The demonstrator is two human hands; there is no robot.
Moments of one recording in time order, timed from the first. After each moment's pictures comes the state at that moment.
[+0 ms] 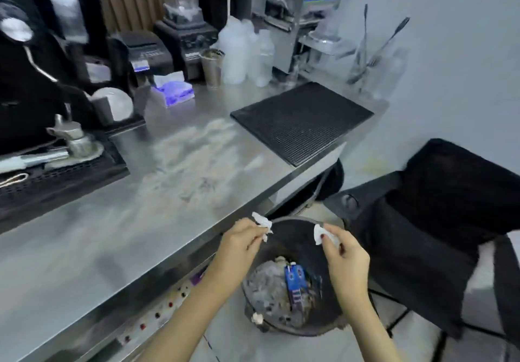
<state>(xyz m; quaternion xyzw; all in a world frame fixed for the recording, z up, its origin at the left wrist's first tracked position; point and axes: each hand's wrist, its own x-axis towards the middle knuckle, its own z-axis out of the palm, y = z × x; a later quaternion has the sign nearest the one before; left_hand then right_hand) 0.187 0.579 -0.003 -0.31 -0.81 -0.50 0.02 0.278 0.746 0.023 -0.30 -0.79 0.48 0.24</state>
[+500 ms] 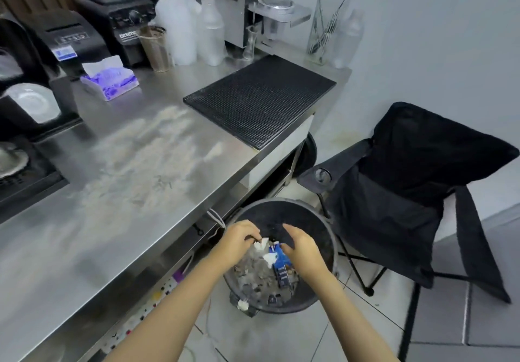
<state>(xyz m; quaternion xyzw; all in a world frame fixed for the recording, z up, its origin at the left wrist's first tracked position) 0.158 0.658 -0.083 -0.35 -0.84 -0.37 -0.19 0.270 0.797 -0.072 -0.28 -0.89 0.35 -0.06</state>
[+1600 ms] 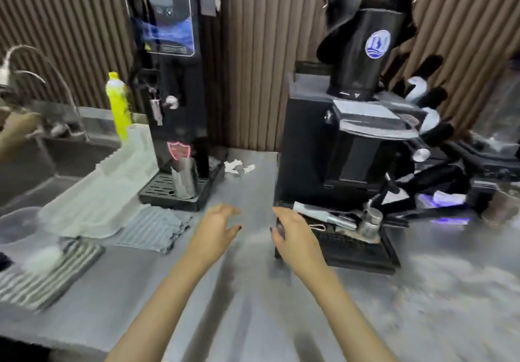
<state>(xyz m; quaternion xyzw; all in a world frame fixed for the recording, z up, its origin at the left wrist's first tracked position) 0.147 0.124 0.094 0.14 -0.93 -0.28 0.20 0.081 0.290 0.103 0.34 -0.89 0.31 0.03</state>
